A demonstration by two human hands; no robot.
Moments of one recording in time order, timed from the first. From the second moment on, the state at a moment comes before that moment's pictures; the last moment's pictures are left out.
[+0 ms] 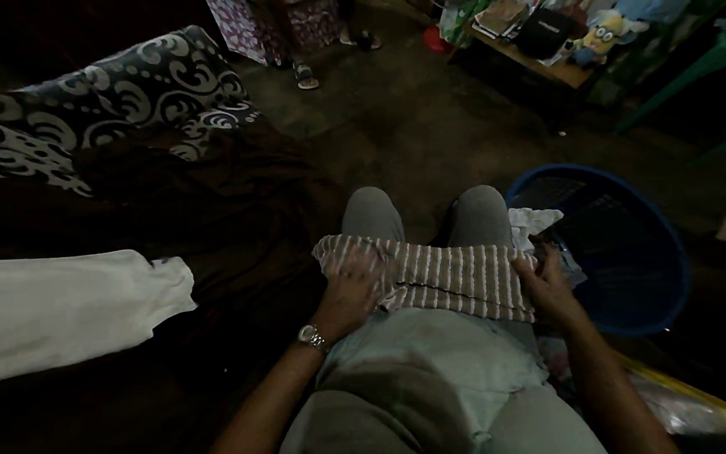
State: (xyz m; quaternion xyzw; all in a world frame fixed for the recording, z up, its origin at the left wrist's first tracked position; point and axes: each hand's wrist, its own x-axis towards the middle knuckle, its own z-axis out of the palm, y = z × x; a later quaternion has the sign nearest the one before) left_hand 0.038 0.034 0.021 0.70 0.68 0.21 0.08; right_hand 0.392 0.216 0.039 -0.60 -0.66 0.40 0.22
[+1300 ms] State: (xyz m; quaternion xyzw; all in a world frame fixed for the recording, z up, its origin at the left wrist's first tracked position) left_hand 0.002 0.020 0.053 0.18 0.59 0.64 0.45; right_hand 0.151 0.165 0.088 -0.21 -0.86 0.46 0.11
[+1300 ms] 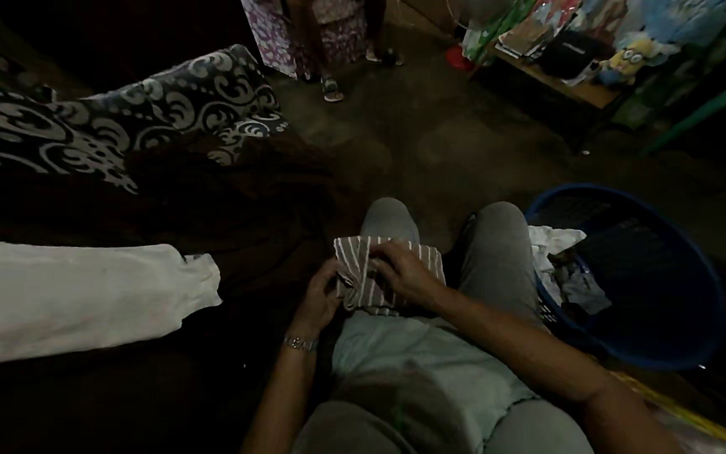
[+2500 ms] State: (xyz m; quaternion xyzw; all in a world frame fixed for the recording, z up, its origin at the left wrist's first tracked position) left_hand 0.148 0.204 0.053 0.16 0.35 0.58 0.72; right_hand 0.370 0.170 0.090 -0.25 -0.94 0.23 -0.04
